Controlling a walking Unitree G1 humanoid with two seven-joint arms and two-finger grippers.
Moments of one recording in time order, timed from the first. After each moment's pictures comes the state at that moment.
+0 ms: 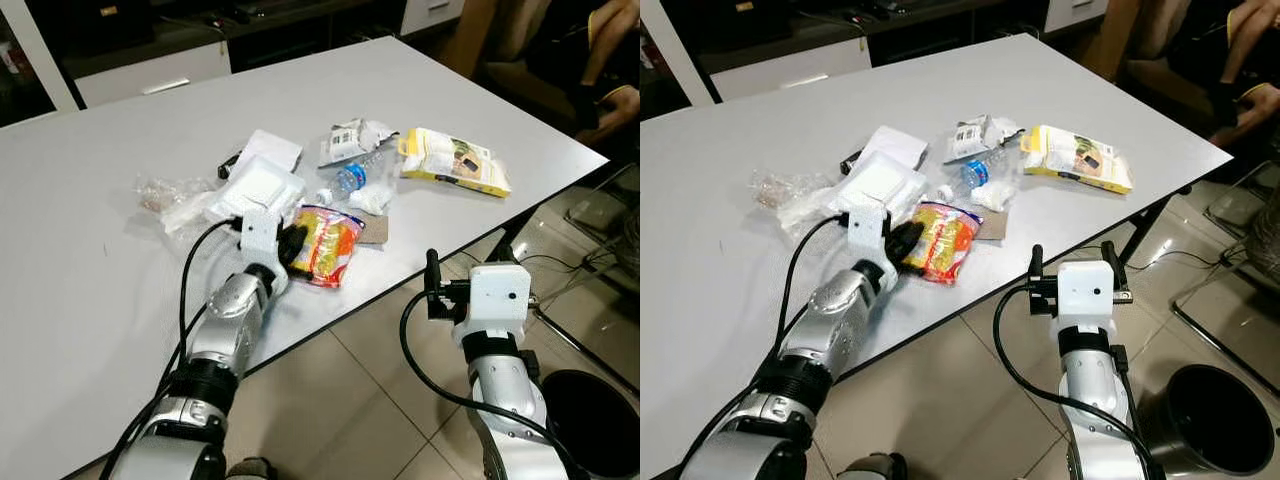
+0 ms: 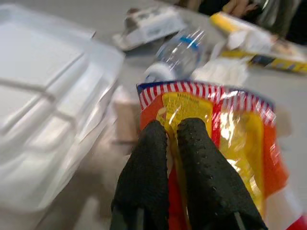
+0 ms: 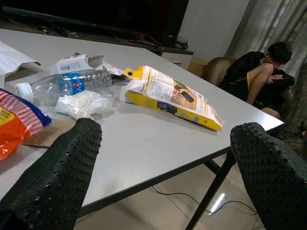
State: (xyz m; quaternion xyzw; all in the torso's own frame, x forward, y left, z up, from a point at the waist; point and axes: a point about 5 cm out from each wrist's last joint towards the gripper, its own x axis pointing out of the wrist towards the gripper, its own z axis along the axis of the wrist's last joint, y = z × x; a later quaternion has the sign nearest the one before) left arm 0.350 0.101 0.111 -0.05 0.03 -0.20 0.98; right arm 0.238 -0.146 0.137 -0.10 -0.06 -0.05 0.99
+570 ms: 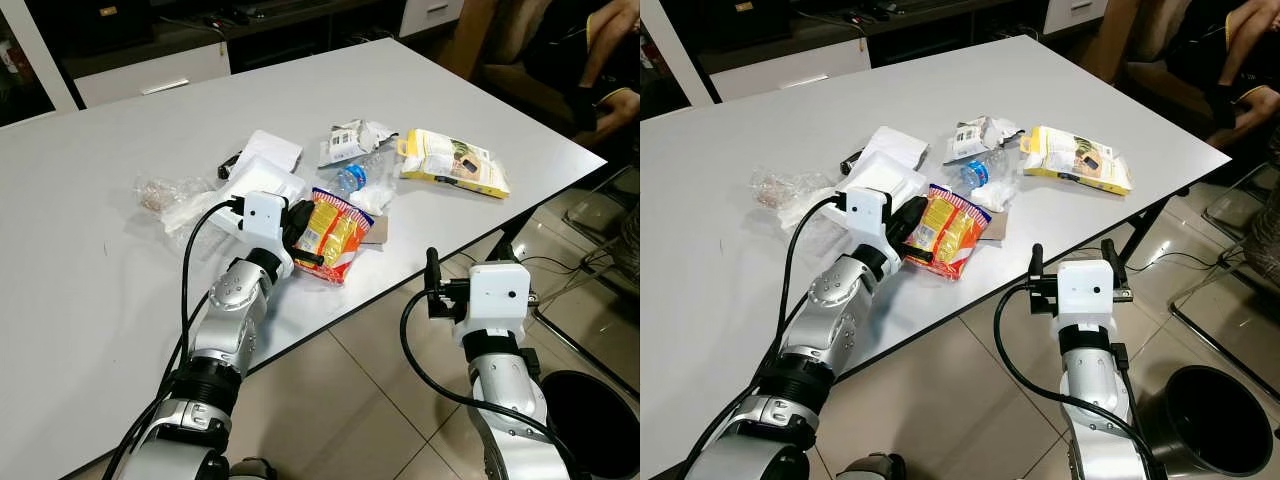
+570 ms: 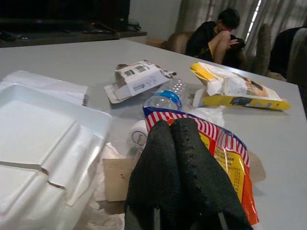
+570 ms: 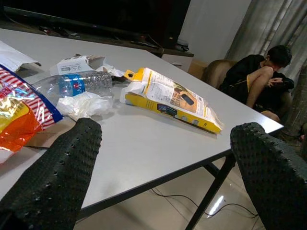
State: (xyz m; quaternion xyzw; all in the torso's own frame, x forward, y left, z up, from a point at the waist) left arm 0.350 0.097 0.136 -0.04 -0.04 -0.21 0.98; right arm 0.240 -0.147 0.137 -0.10 -0.06 -0.05 0.99
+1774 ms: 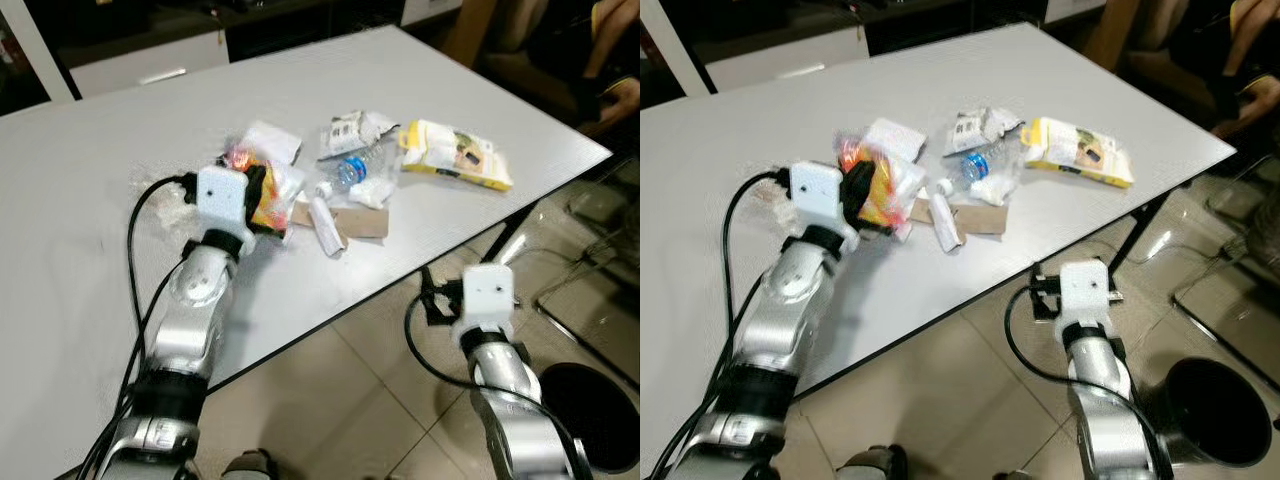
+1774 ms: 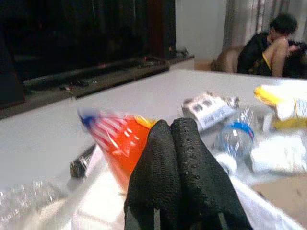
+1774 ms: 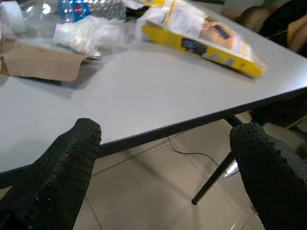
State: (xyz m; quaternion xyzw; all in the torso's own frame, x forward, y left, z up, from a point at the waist) left arm 0.338 0.136 0.174 0.06 -0.12 -0.12 0.98; right arm 0.269 -0.163 0.103 -0.09 0.03 0.00 1.00
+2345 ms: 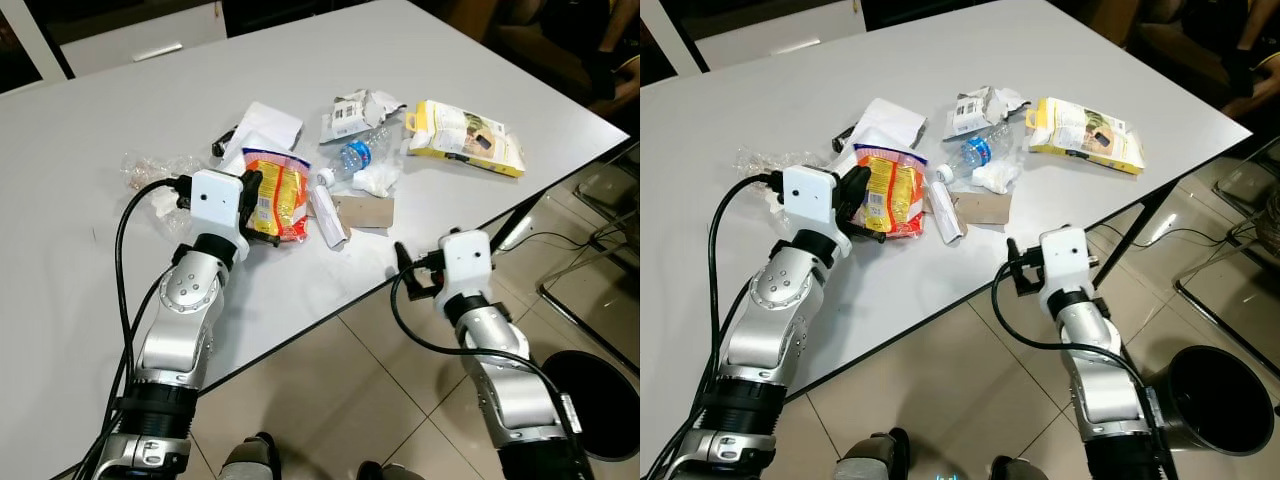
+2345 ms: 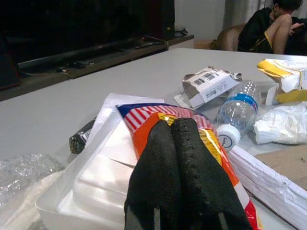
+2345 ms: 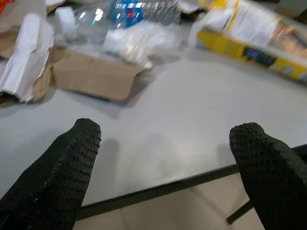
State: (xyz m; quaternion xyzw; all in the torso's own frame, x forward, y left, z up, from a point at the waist) left arm 0.328 0.141 0.179 0.06 -0.11 -0.12 0.98; right arm 0.298 -0.147 0.114 -0.07 0.02 0.09 0.99
